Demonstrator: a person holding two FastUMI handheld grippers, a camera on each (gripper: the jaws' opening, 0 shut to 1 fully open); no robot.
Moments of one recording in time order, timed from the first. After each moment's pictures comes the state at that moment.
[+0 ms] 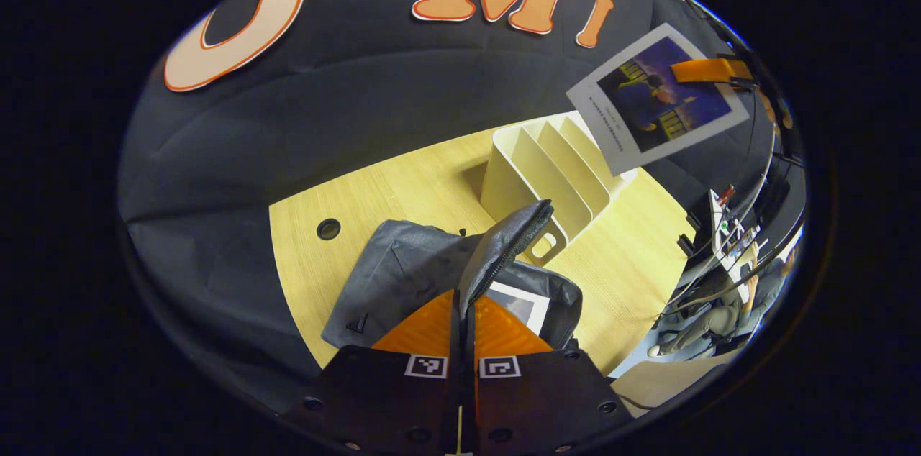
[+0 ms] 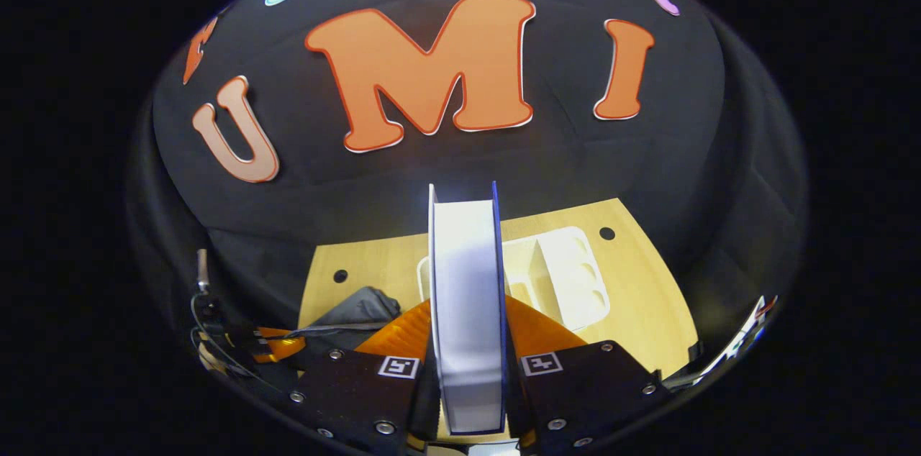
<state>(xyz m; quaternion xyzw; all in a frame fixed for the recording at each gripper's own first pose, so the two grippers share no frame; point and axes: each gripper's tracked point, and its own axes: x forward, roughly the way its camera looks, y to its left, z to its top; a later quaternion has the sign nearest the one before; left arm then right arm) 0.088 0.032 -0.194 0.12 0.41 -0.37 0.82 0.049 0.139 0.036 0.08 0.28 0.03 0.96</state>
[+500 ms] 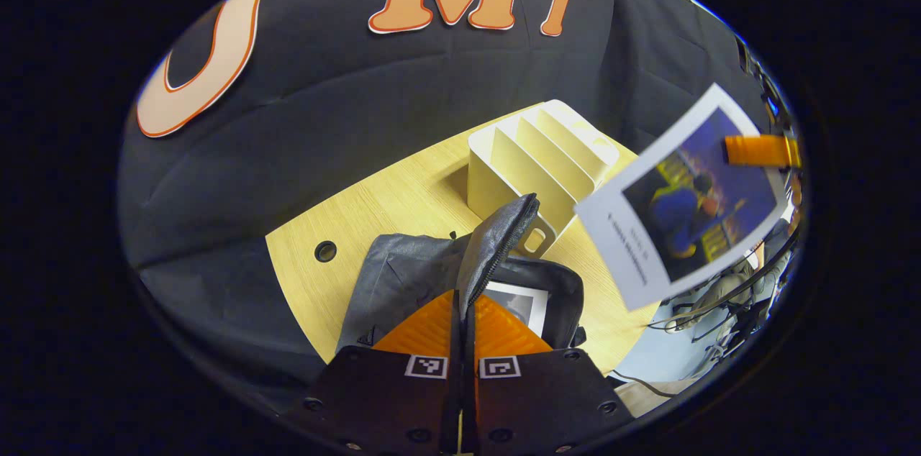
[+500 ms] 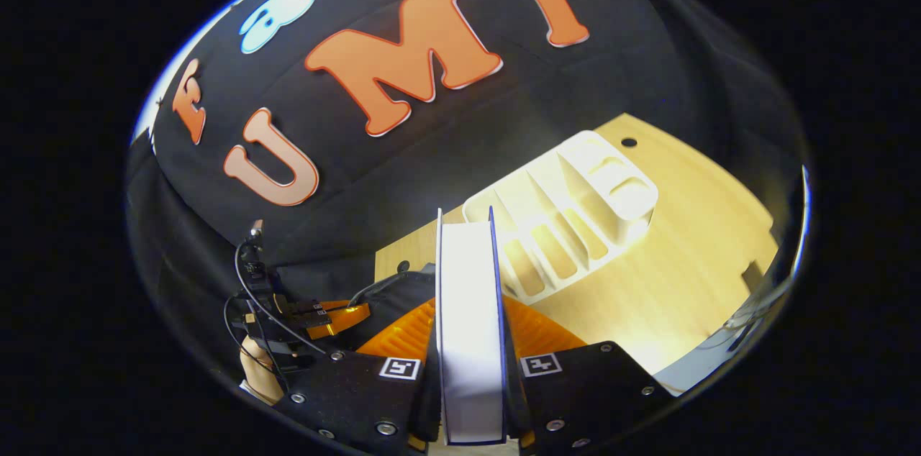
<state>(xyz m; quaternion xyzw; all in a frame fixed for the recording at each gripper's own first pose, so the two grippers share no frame) 0.086 0.026 -0.184 0.17 0.40 -0.40 0.81 -0.048 0.190 -0.071 0.29 0.29 0.06 0.91</state>
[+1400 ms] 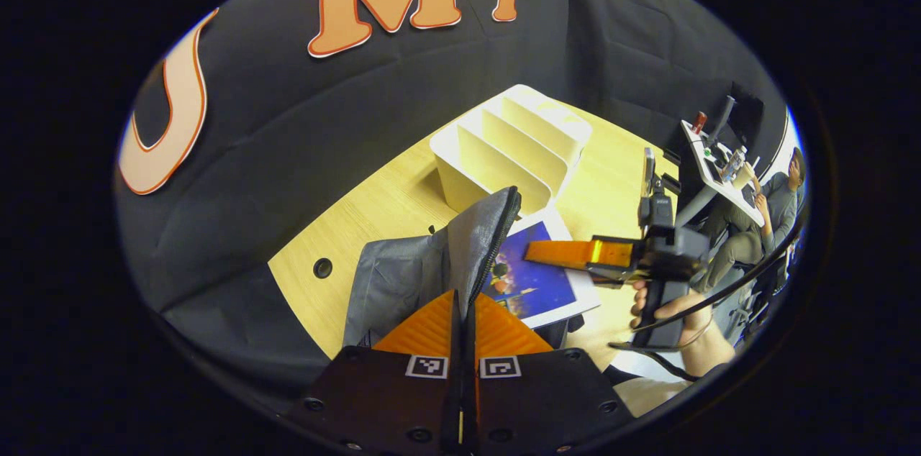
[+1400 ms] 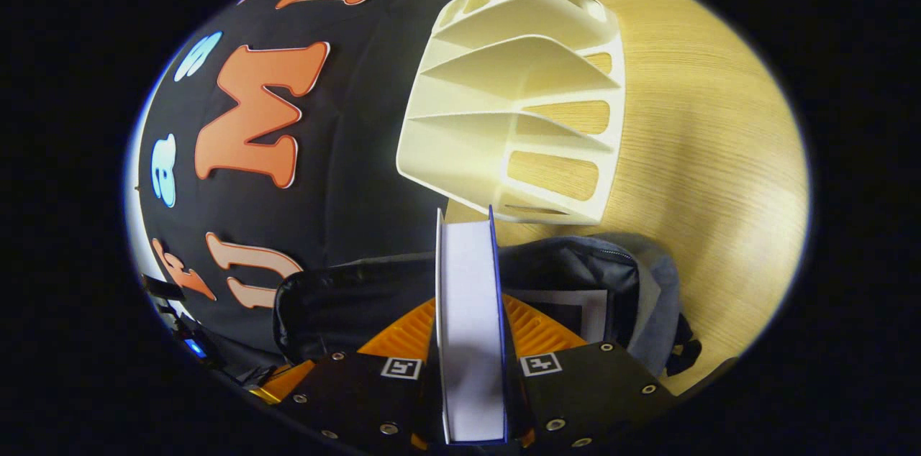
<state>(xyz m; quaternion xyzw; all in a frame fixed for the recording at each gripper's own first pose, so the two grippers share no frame) 0.056 0.000 -0.171 0.25 0.38 -0.43 0.78 0.062 0.307 -0.251 0.61 0.22 0.04 0.76</state>
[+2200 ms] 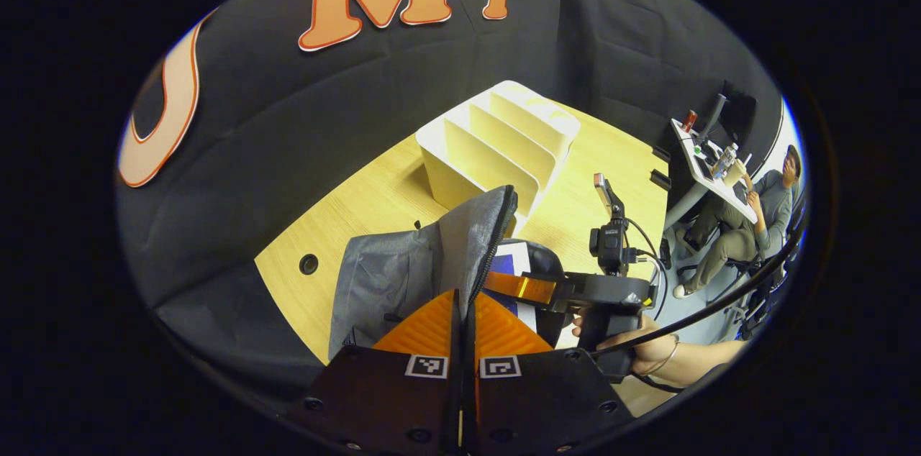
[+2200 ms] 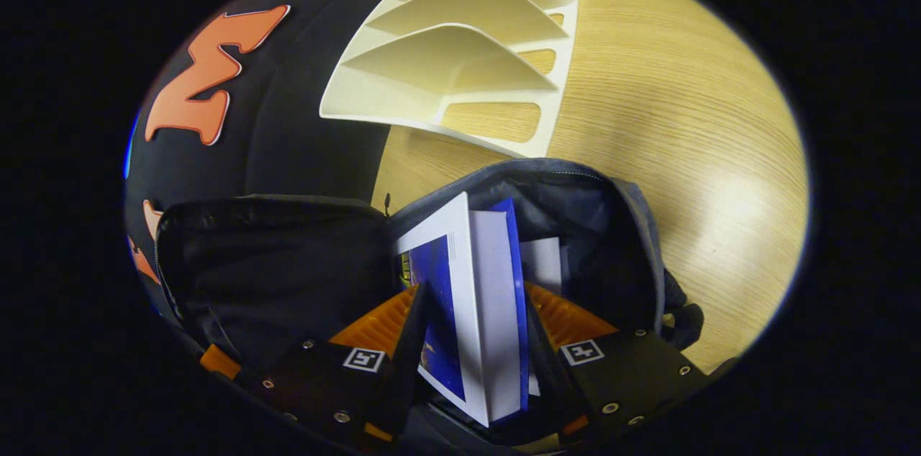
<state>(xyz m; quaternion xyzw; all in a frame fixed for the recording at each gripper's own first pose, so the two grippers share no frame) 0.037 0.003 -0.187 0.23 0.38 -0.45 0.78 0.039 0.346 -0.327 0.55 0.34 -0.04 0.76</state>
